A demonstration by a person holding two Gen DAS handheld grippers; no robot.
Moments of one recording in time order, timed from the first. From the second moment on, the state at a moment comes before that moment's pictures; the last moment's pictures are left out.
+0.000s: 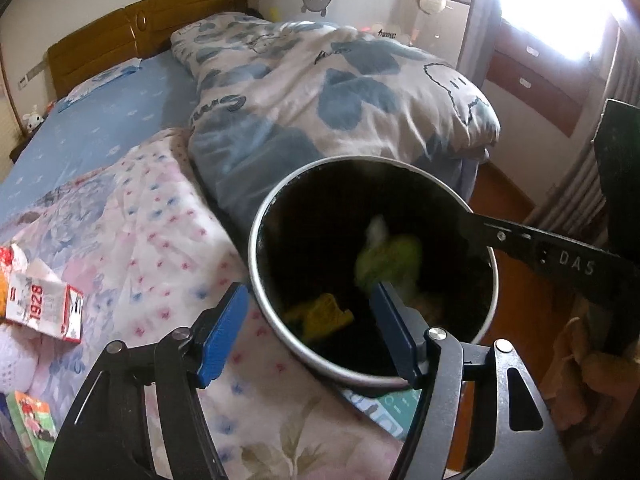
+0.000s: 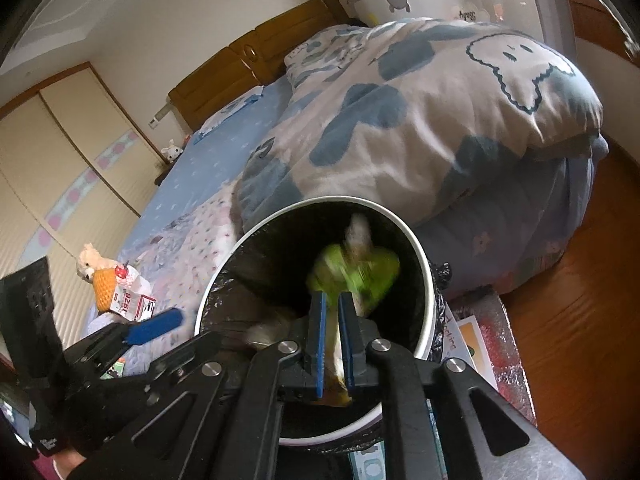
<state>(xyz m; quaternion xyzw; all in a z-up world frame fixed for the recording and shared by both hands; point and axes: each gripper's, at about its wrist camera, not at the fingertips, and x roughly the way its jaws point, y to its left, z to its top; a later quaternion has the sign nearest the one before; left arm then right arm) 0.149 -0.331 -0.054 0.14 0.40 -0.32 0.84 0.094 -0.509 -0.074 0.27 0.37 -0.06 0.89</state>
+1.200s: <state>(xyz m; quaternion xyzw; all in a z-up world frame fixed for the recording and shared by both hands) 0.063 -0.054 -0.056 0.01 0.37 -0.14 0.92 0.055 -0.321 -0.051 0.23 0.35 0.06 0.91</state>
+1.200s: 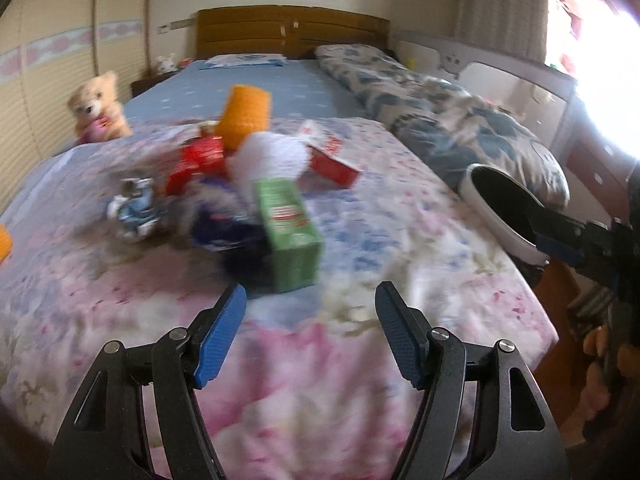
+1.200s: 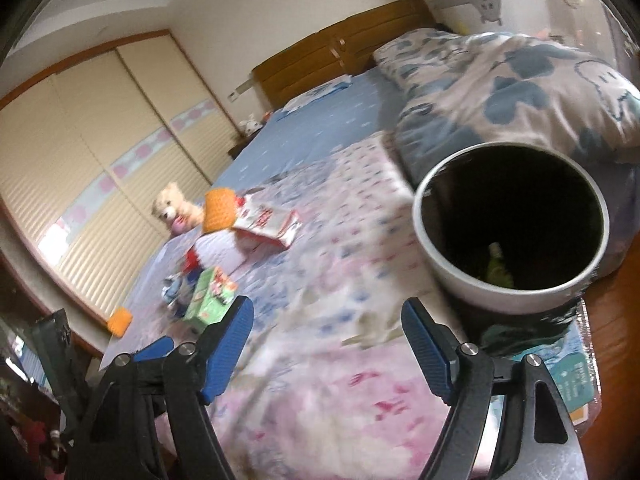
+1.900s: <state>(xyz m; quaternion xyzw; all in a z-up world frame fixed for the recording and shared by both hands) 0.136 0.019 -0.070 -0.06 0.41 -0.13 0.90 0.078 -0.236 -0.069 0.18 0.39 0.15 0.89</state>
